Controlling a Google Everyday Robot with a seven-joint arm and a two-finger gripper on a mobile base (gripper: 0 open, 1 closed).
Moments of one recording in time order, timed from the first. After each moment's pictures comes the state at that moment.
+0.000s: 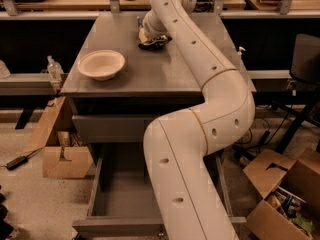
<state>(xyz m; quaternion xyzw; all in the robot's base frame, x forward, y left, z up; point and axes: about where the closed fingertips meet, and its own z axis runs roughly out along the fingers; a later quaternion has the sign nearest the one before) 0.935 0.020 0.841 -0.30 0.87 0.04 0.38</state>
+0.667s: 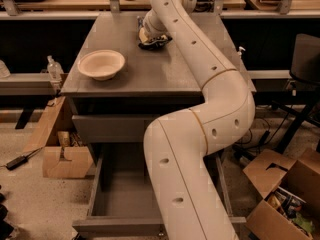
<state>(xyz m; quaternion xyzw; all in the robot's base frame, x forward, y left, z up) 0.935 0.020 0.841 -0.30 0.87 0.04 0.38</state>
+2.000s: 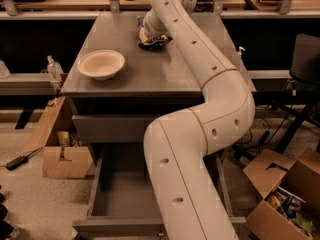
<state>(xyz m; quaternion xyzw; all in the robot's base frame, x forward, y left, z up) 0.935 0.020 0.842 -0.30 0.87 0.04 0.38</state>
